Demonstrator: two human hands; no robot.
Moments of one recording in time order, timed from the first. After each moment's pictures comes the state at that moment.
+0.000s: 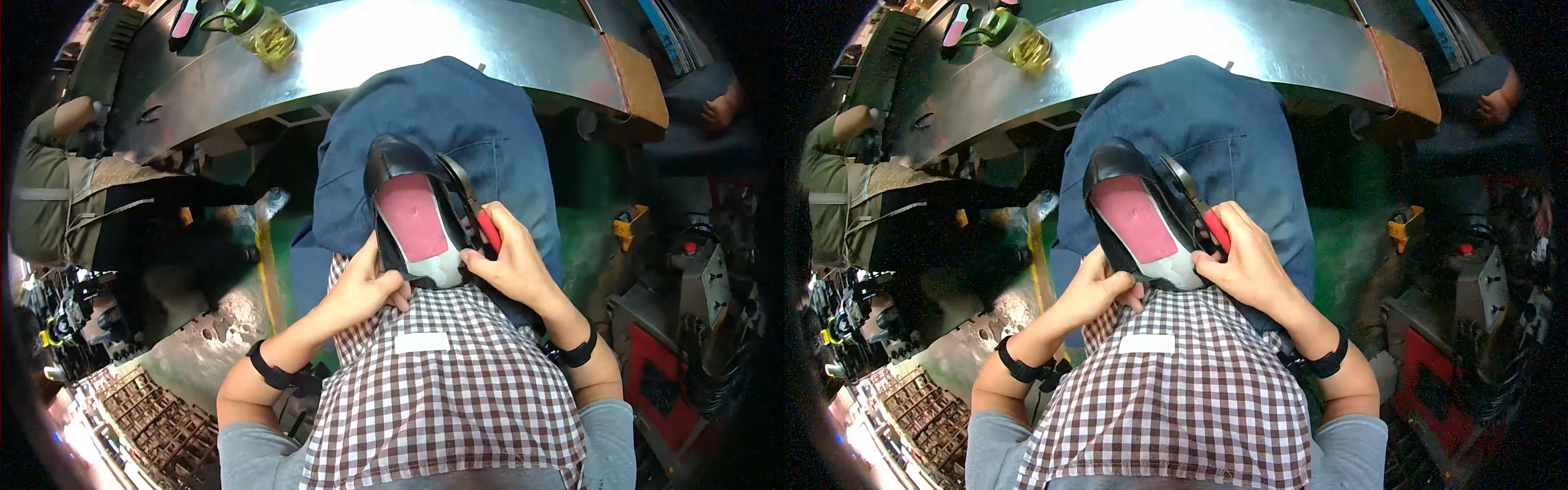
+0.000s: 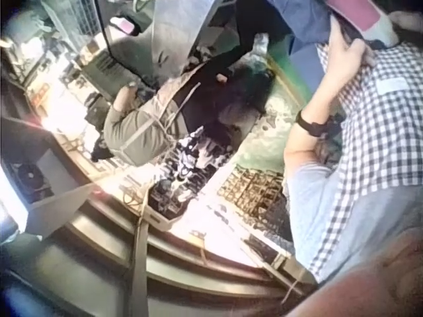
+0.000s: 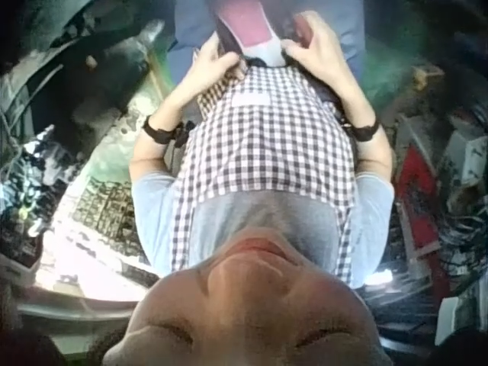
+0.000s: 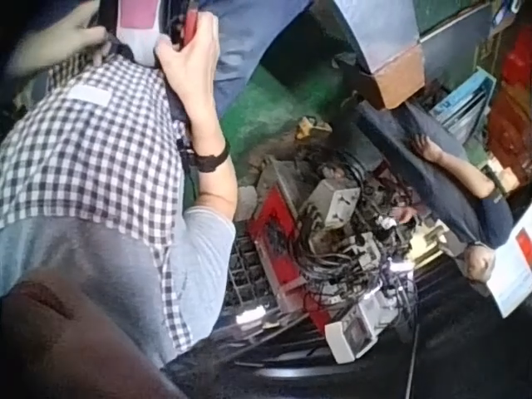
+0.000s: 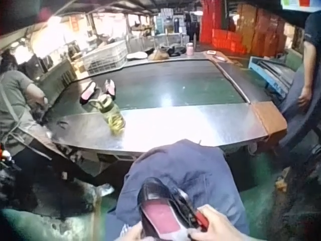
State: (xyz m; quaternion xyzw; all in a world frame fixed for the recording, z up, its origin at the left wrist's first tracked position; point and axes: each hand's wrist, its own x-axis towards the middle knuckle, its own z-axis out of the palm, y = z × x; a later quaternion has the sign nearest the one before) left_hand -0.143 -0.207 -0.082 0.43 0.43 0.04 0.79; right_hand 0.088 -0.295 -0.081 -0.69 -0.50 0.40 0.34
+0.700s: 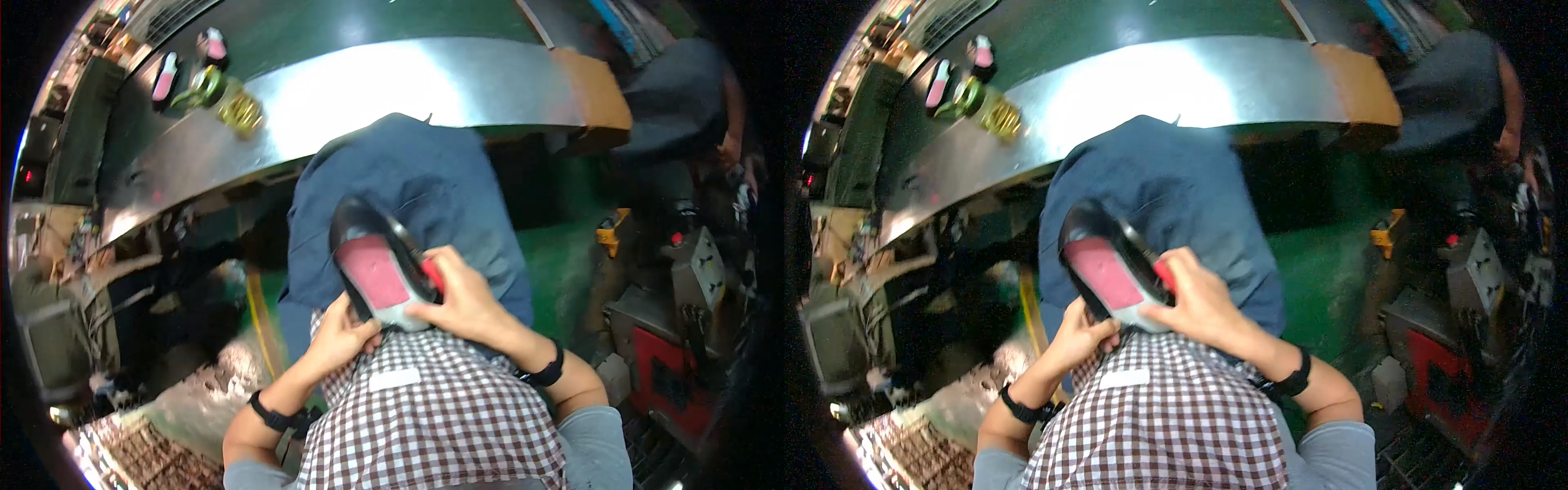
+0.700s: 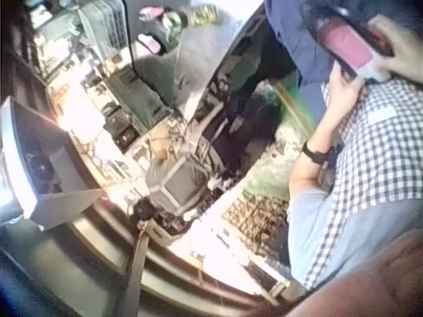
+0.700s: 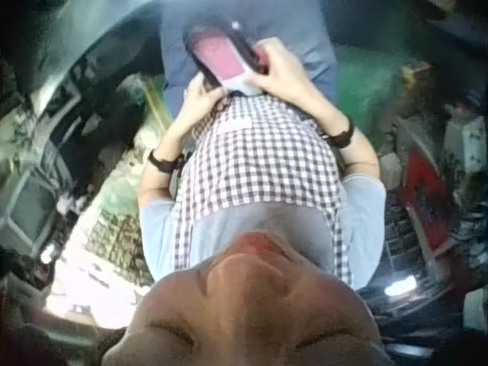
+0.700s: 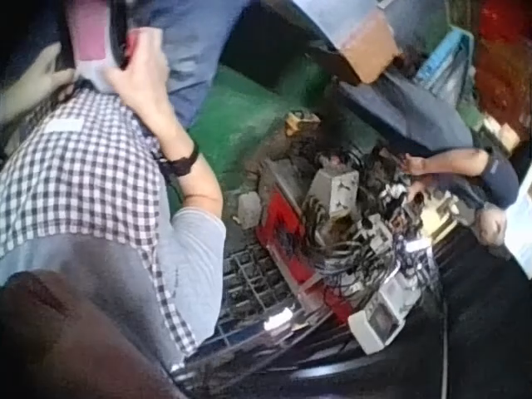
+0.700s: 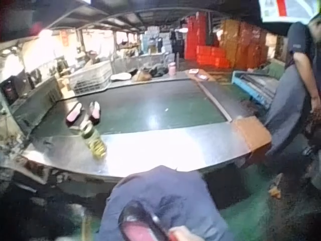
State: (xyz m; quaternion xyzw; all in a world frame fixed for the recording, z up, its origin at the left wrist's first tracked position) left_hand -0.123 -0.204 -0.080 0.48 0.47 -0.01 0.74; right_hand 0.090 -0.293 -0.081 -0.70 -0.50 0.38 0.32
